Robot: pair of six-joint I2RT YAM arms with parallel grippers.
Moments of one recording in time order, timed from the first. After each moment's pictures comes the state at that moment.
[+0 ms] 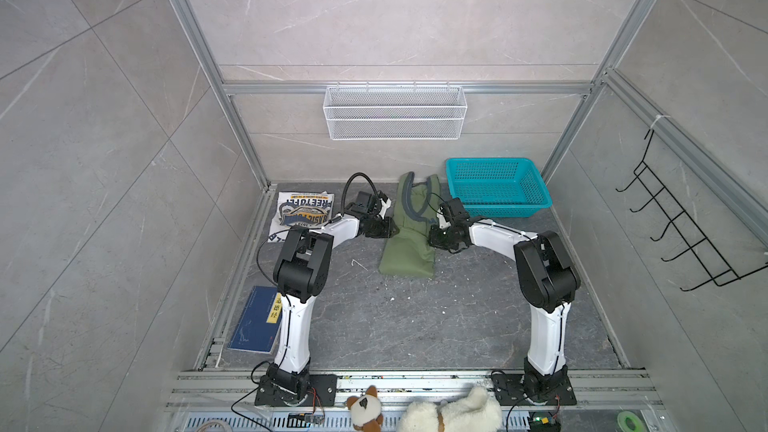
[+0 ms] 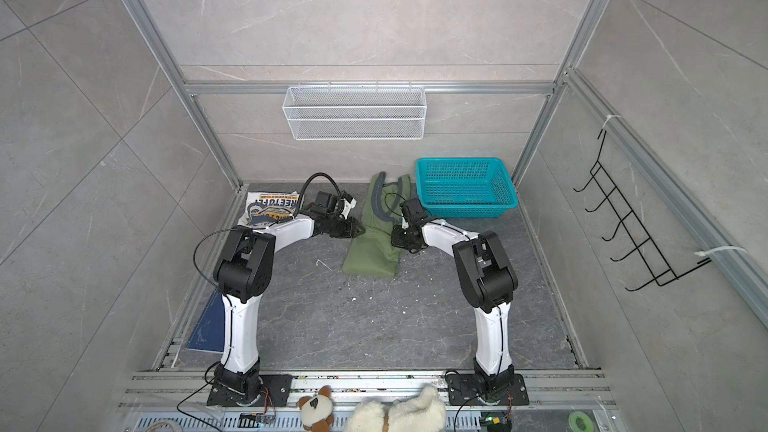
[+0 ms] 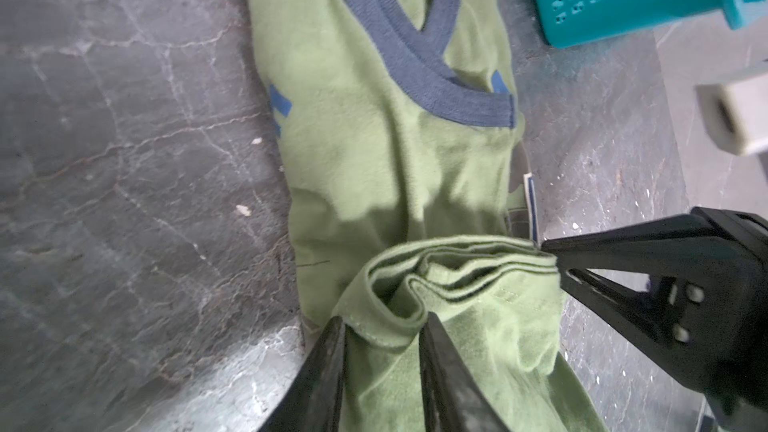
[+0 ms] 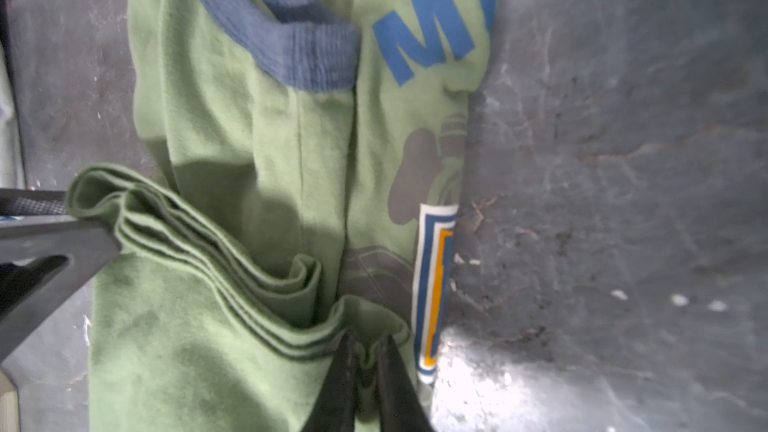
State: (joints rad) left arm -0.40 2.16 1.52 -0.28 0.48 -0.27; right arm 0.40 2.04 1.39 -0.38 -0.19 0.52
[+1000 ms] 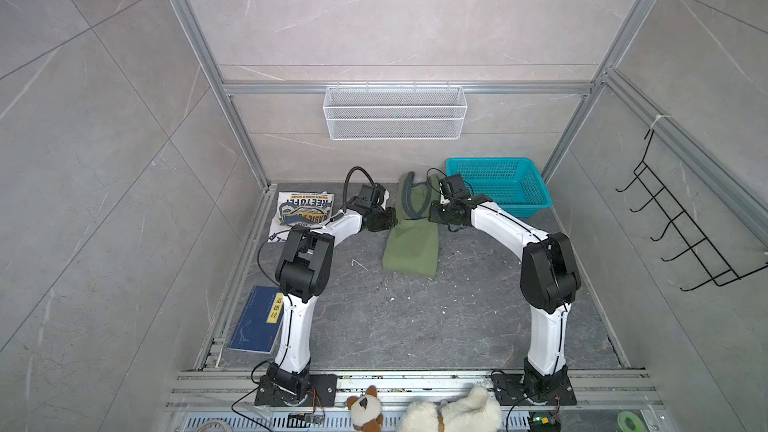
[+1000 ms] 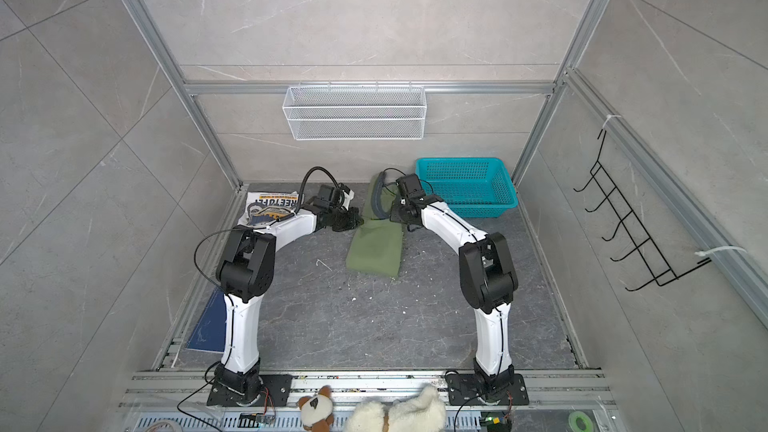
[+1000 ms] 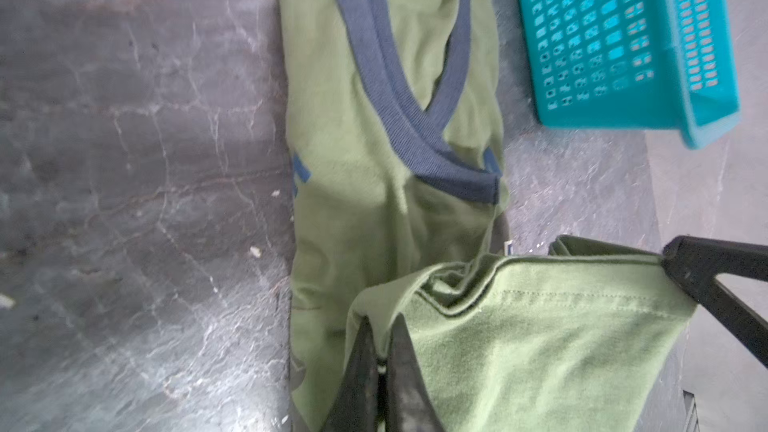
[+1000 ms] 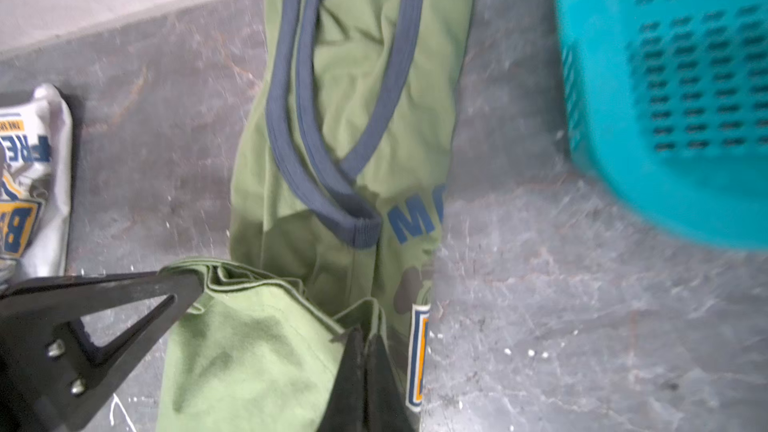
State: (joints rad) left arm -0.41 2.17 1.61 -0.27 0.40 -0.45; right arm 0.41 2.04 1.69 -0.54 0.02 0.46
